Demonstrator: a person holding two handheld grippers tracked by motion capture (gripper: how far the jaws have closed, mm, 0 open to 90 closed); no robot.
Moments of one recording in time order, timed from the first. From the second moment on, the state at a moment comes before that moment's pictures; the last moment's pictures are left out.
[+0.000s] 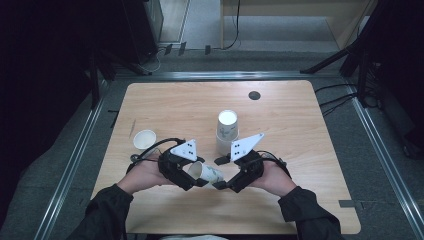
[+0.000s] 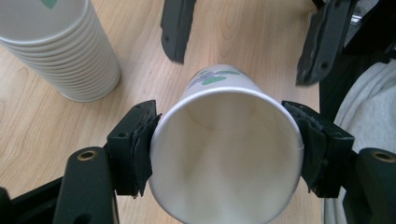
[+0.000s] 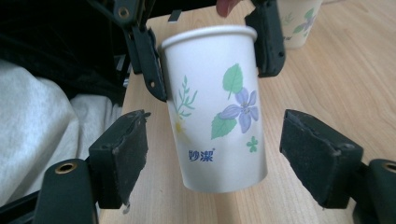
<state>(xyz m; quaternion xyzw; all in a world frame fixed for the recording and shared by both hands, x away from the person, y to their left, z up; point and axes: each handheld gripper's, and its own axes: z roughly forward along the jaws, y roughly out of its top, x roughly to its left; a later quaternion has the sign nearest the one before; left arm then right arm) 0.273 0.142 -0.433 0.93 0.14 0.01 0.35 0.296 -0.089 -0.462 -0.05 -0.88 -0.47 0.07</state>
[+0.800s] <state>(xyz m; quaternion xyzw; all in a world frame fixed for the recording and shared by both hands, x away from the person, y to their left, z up) 0.271 0.135 -0.433 0.92 0.12 0.01 0.36 0.290 -0.074 -0.470 -0.02 -0.90 -0.44 0.06</state>
